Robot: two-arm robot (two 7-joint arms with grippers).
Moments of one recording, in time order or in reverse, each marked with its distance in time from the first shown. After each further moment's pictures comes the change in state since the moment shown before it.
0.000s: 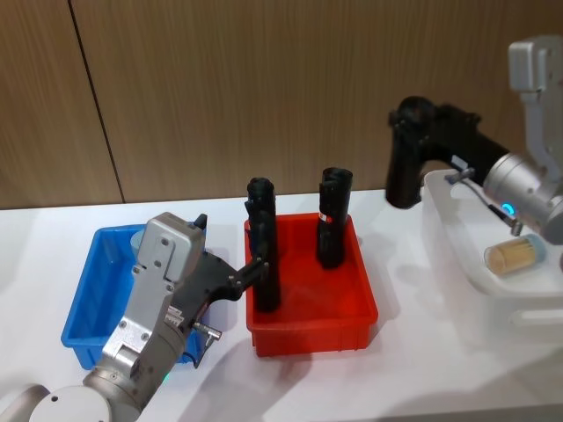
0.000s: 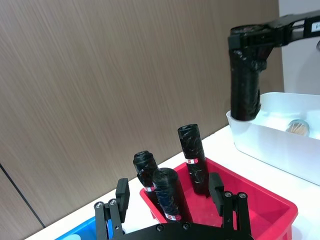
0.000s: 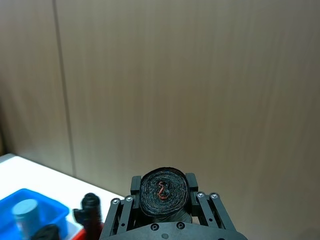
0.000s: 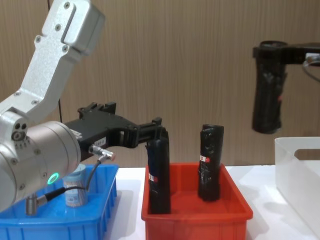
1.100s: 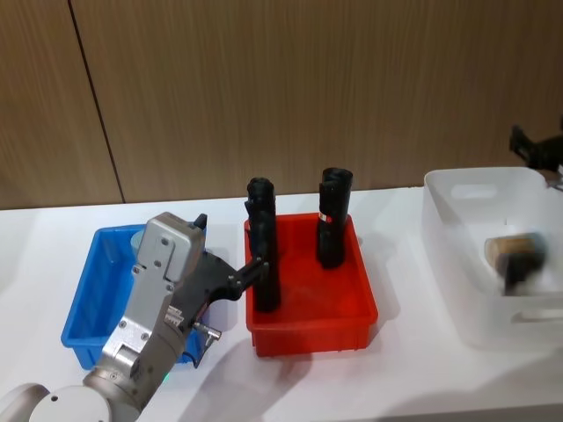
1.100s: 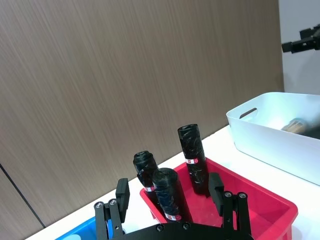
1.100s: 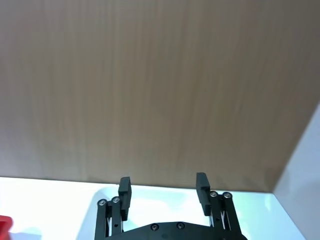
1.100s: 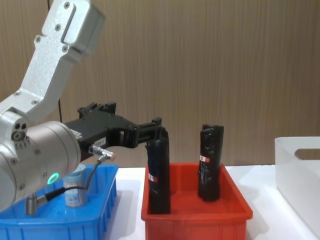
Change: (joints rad) left arm 0.000 0.000 0.000 0.000 0.000 0.000 0.000; right arm -0.041 0.077 0.095 0.013 -0.096 0.128 -0.329
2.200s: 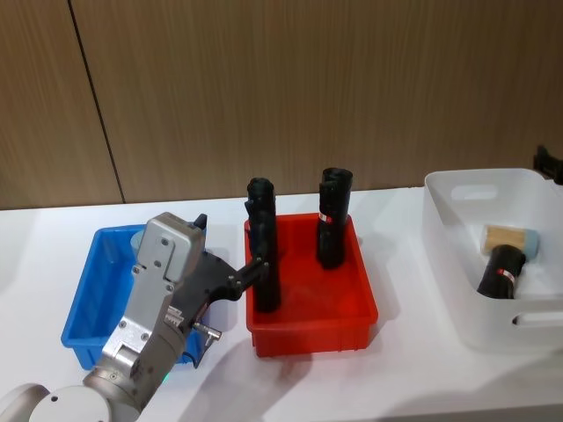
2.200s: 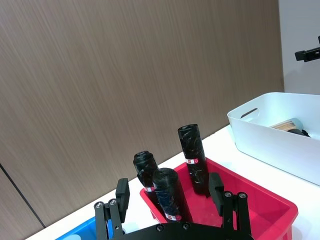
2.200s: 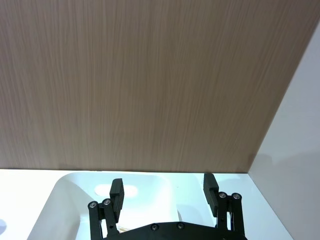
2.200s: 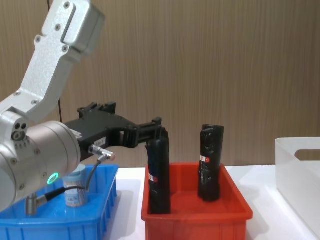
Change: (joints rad) left arm 0.000 0.000 0.000 0.000 0.000 0.000 0.000; right arm -0.011 0.018 0.033 0.048 -0.015 0.005 -0.035
